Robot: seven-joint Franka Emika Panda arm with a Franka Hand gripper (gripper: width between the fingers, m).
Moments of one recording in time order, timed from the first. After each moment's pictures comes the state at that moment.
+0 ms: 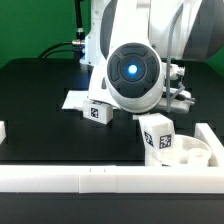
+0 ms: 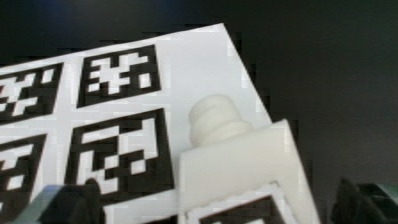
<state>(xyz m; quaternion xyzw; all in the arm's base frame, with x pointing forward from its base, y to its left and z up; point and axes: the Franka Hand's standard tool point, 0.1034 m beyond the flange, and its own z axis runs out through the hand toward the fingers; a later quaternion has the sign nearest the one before) 0.391 0.054 0.013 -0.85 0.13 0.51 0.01</state>
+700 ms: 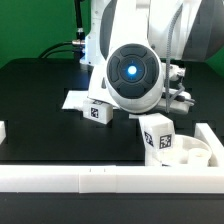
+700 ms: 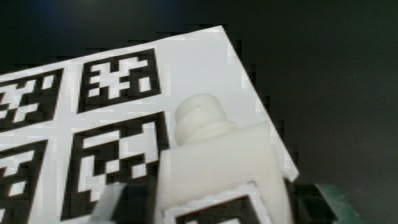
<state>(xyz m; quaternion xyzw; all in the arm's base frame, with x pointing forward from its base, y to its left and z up) 0.401 0.058 0.023 -0.86 0.12 0.49 0.01</state>
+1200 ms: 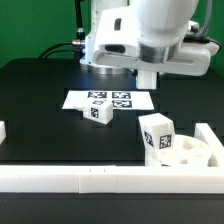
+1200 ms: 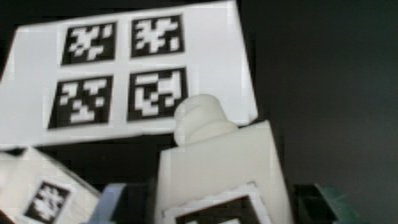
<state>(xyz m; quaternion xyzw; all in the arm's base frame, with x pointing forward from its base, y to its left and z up) 0.451 0.058 0.084 -0.93 0.07 0.35 -0.01</state>
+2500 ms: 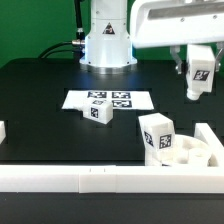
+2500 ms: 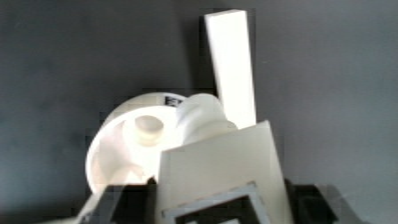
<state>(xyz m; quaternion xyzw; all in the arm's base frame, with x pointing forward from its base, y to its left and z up) 0.555 0.123 0.137 -1.00 0.06 -0.05 0.04</state>
